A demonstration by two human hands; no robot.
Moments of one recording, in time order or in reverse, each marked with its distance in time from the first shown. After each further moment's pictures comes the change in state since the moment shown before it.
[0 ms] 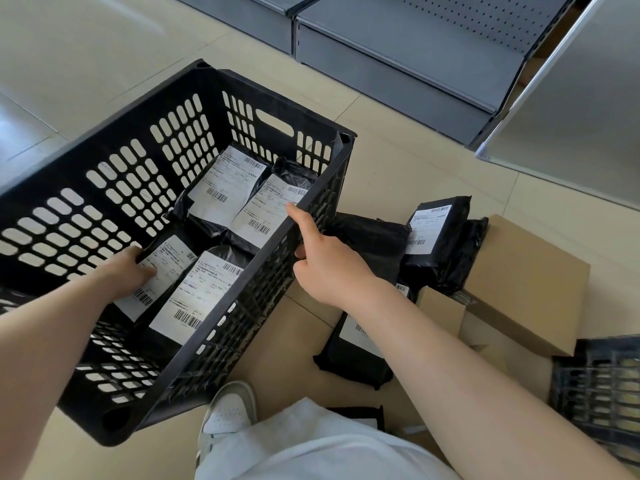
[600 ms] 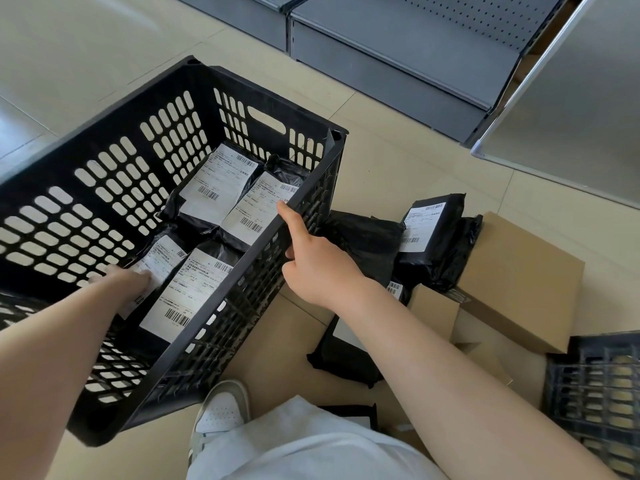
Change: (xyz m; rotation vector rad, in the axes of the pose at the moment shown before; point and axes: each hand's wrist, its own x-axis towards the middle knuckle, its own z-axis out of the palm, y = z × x) left_hand 0.033 -0.015 0.043 -0.048 0.094 -0.374; right_hand -0.001 0.003 0.003 0.008 -0.014 -0.013
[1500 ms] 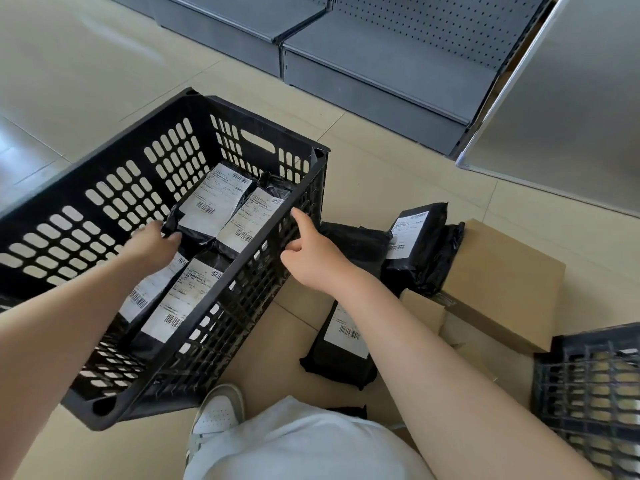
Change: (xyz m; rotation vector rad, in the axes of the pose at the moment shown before) left_hand -0.107 0.069 -0.063 0.043 0.079 0.511; right_hand -0.010 0.006 -0.025 0.415 -0.009 0.117
